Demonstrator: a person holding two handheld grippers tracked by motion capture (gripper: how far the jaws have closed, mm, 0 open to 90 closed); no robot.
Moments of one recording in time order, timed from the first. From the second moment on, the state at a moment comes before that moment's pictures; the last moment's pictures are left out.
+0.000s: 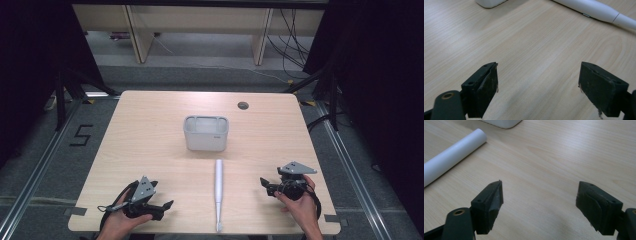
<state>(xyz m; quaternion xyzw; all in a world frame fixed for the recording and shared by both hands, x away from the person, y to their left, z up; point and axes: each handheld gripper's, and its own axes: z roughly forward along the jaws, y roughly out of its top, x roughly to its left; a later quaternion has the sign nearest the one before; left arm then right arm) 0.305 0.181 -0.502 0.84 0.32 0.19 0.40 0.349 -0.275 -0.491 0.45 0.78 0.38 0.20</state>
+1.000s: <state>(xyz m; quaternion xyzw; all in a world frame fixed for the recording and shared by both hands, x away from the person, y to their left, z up) 0.305 0.181 -0.502 0.84 0.32 0.18 0.40 0.357 -0.243 -0.477 0.40 0.80 0.40 0.19</state>
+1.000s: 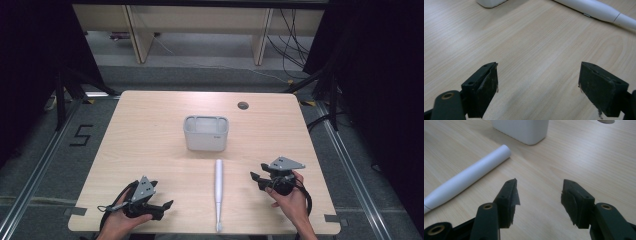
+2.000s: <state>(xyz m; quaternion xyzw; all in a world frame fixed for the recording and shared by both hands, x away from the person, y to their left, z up) 0.306 0.183 -0.502 0.84 0.31 0.18 0.40 0.383 -0.159 -0.468 0.29 0.85 0.42 0.15</state>
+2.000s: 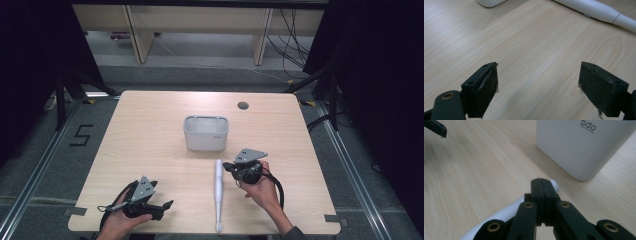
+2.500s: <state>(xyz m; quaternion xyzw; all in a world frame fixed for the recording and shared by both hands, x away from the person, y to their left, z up) 0.305 0.182 -0.502 0.84 0.31 0.18 0.40 0.401 -0.130 -0.481 0.26 0.87 0.40 0.14</state>
